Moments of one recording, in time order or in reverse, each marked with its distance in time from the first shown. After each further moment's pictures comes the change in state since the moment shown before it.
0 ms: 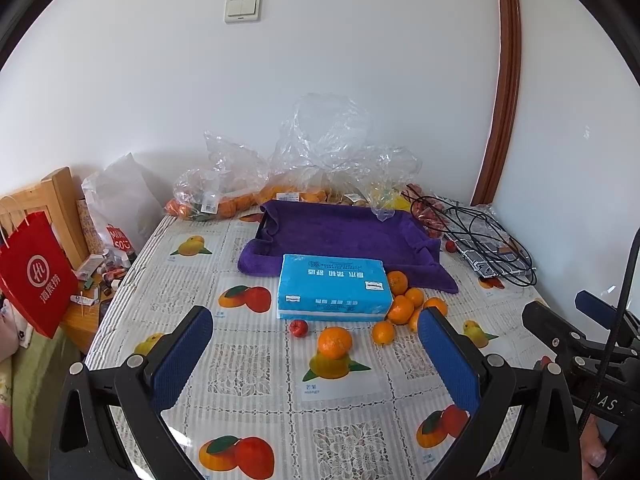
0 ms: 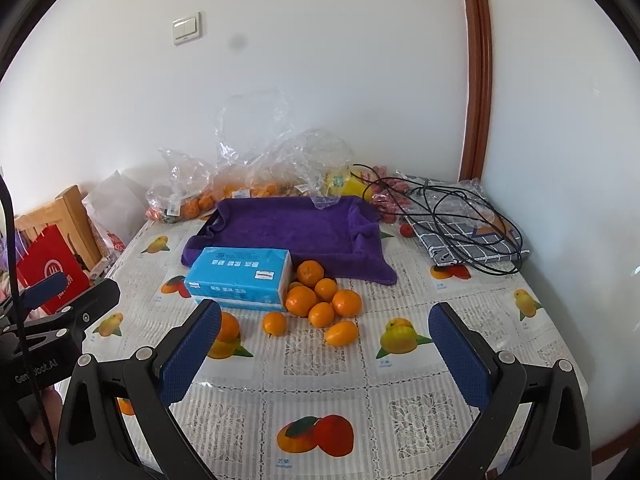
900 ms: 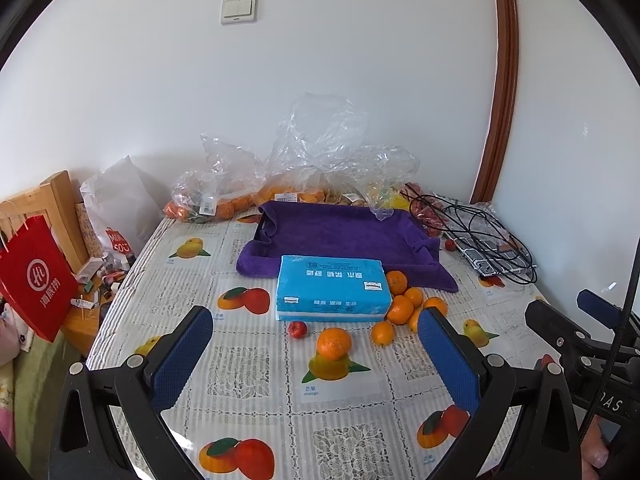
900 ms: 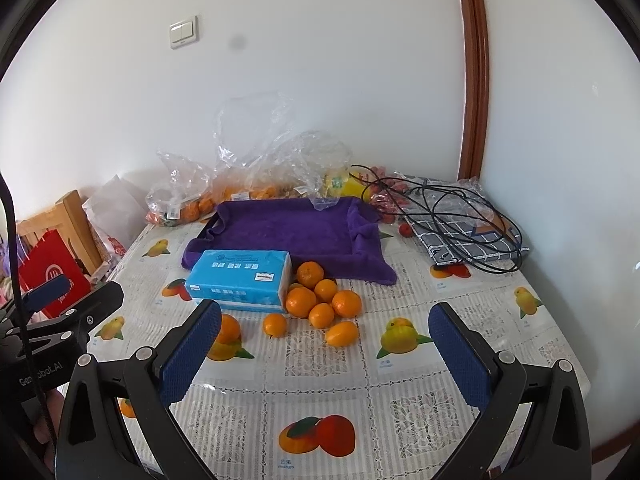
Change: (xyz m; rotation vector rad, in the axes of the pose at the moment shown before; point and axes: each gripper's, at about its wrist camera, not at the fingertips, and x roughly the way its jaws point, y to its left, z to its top) left arm -0.001 0.000 0.001 0.008 -0.001 0.000; right arm -0.003 -0.002 0.000 0.012 -0.008 0.011
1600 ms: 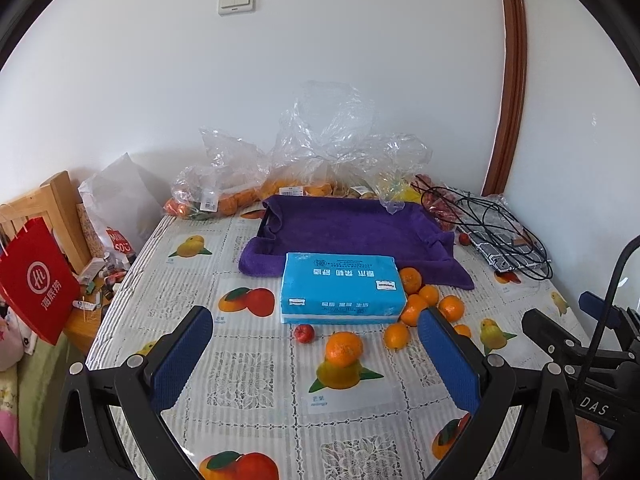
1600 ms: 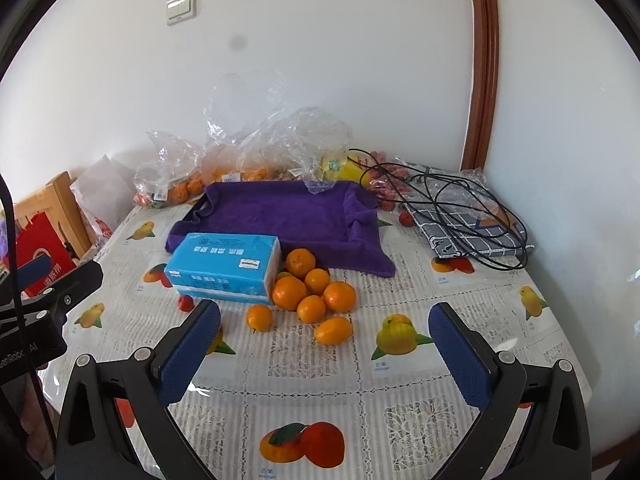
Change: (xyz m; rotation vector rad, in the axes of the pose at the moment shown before) left arm 0.034 -0.004 0.002 0.025 0.030 0.029; right arm 0.043 -0.004 -0.005 -0.030 0.046 -0.038
